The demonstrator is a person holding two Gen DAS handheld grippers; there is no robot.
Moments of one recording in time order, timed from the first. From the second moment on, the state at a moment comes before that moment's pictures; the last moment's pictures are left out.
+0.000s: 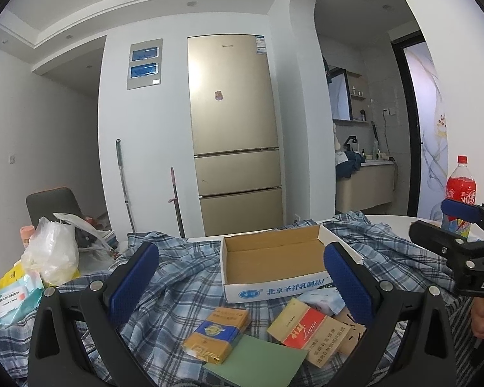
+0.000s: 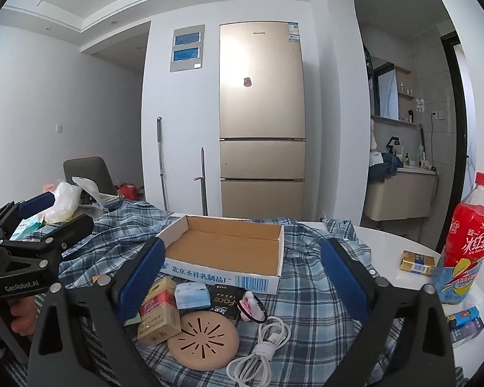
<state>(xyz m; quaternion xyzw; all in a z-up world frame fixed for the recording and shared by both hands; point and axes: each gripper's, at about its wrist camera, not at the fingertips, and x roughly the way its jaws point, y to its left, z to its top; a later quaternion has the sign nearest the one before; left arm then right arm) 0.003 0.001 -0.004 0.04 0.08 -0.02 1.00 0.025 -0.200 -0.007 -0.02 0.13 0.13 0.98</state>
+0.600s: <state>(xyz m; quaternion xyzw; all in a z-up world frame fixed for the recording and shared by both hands) 0.012 0.003 0.001 0.03 0.14 -0.03 0.99 0.037 -0.215 -0.004 0.01 0.15 0.12 0.98</state>
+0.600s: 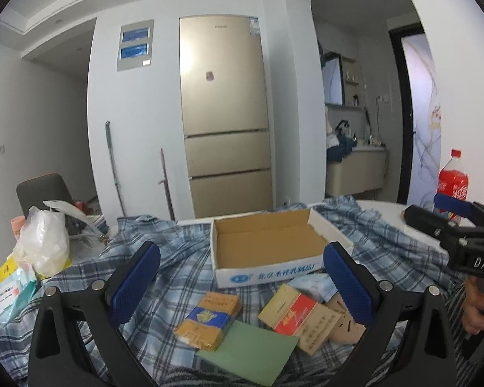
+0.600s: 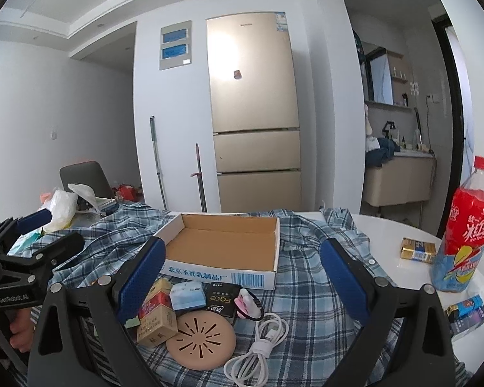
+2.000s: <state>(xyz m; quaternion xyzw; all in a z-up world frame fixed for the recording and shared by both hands) 0.093 0.028 -0.081 -0.07 0.46 -0.04 0.88 0.117 -0.222 -0.102 0.04 0.51 0.09 0.85</state>
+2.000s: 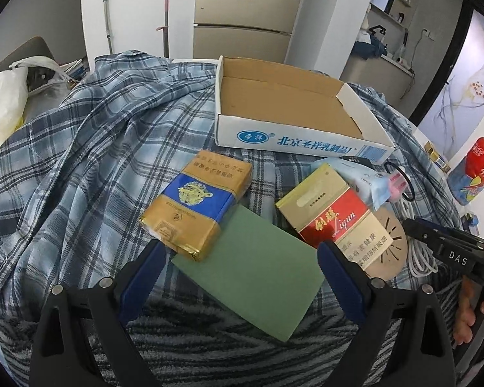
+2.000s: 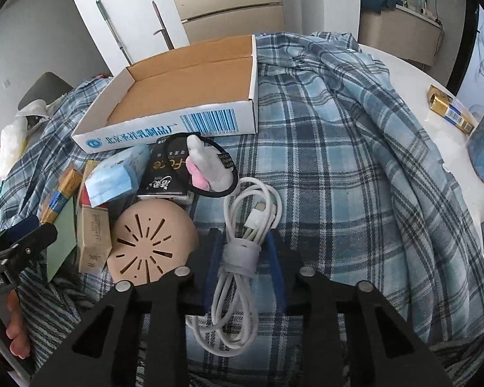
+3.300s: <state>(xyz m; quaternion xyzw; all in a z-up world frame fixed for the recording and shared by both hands) 0.155 0.064 -0.087 -0.02 0.48 -0.14 0.86 0.113 -0.194 -0.060 -0.01 0.36 0.21 0.91</state>
